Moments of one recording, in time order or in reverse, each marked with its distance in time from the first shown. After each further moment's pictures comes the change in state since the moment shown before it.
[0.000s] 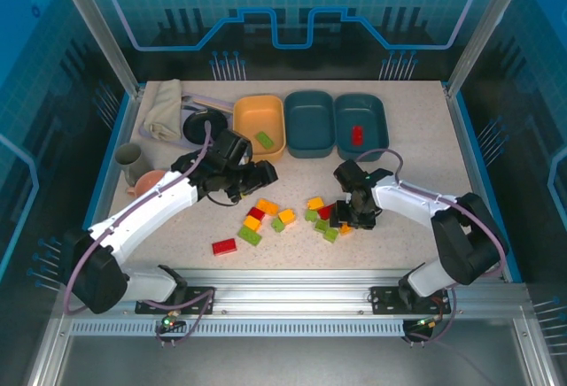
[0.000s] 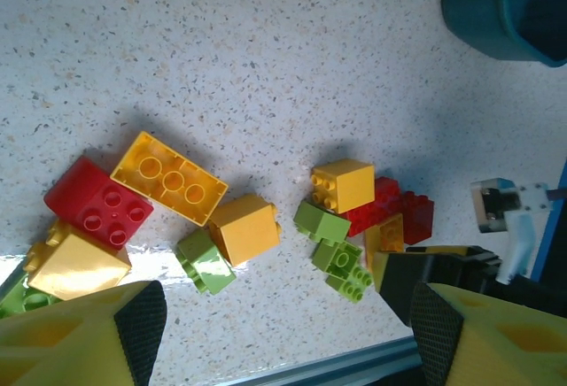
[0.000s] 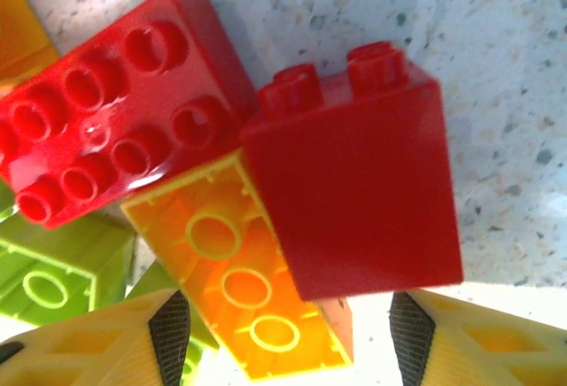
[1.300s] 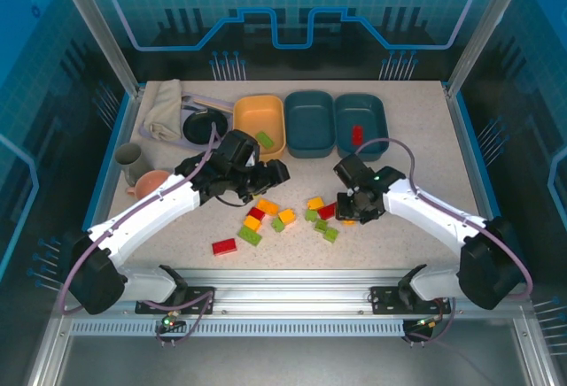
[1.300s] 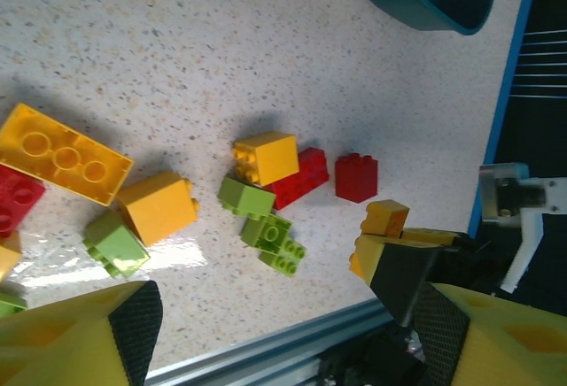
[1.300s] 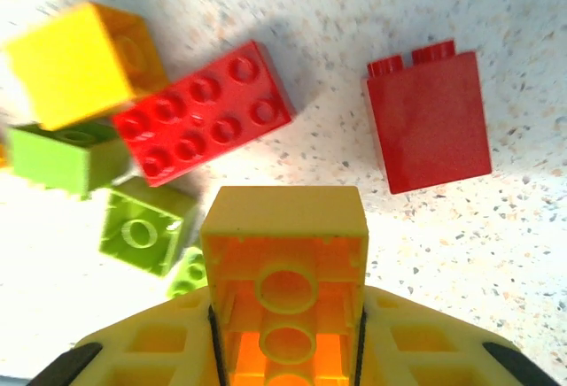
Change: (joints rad) left arm -0.067 -0.004 0.015 0.086 0.065 -0.078; right arm 0.074 -0.185 0.108 -0.129 0.108 0.045
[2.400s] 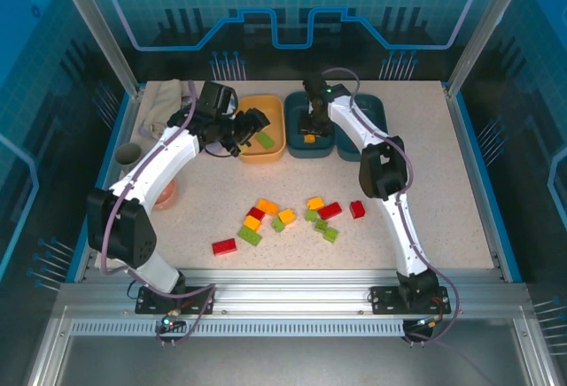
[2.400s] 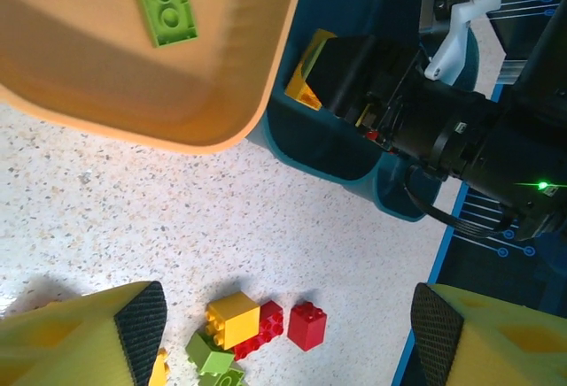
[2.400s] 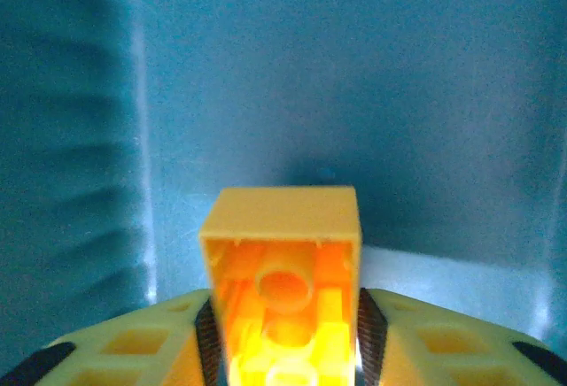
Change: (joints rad) left arm 0.321 0.294 0.314 -0.040 0.091 0.048; right arm -0.208 1.232 1.472 -0.167 -0.092 -0.216
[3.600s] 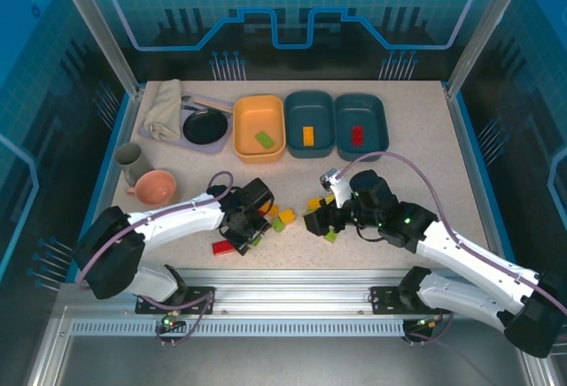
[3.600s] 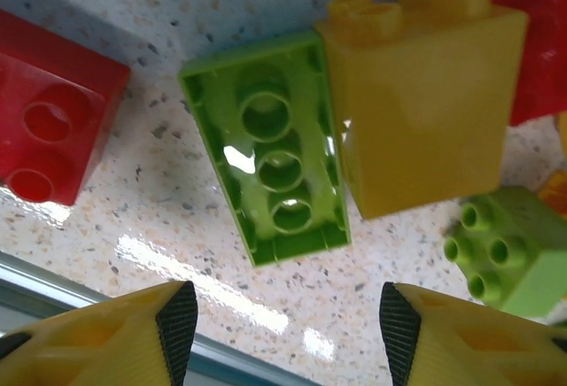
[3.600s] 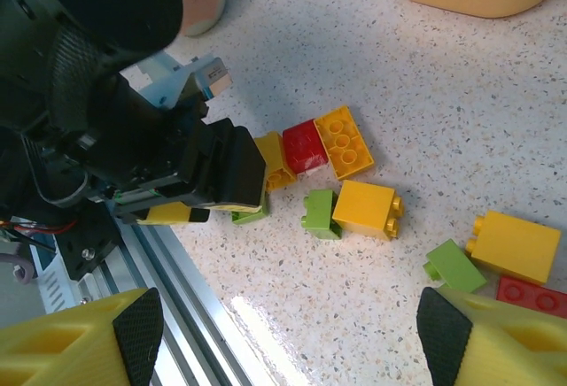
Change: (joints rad) left arm -0.478 -0.177 -0.613 -0.087 -0.231 -0.658; right arm 0.384 -1.633 -1.711 0.687 -0.175 -0.118
